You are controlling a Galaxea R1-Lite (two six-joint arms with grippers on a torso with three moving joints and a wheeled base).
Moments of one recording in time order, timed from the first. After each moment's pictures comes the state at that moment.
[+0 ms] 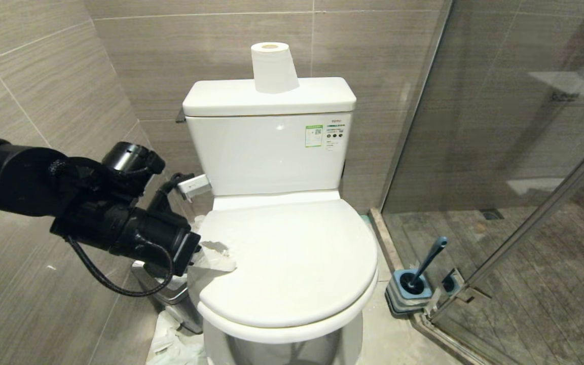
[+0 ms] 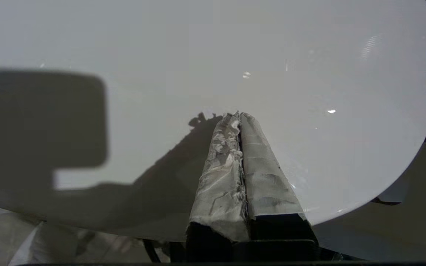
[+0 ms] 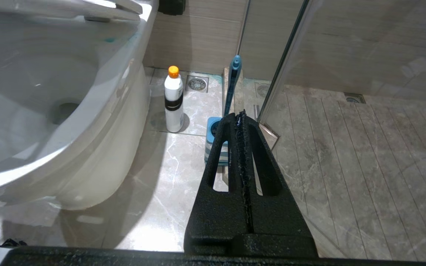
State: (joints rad) left arm -0.29 1.76 -1.27 0.55 -0.71 0.22; right arm 0.01 0.00 0.00 0.00 0.03 -0.09
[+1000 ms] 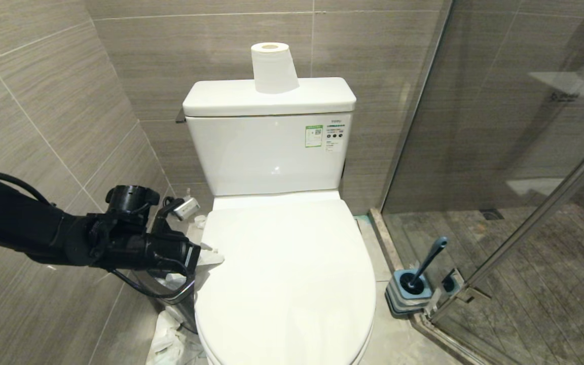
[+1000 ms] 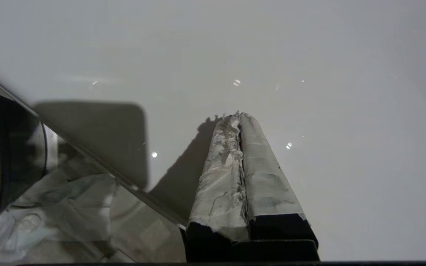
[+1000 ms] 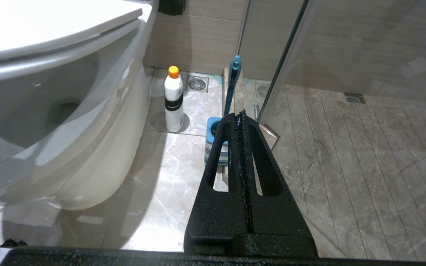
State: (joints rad) left arm -0.13 1.97 -1.01 -0.12 -0.65 0.21; right arm 0.01 0.00 0.00 0.00 0.03 -0.09
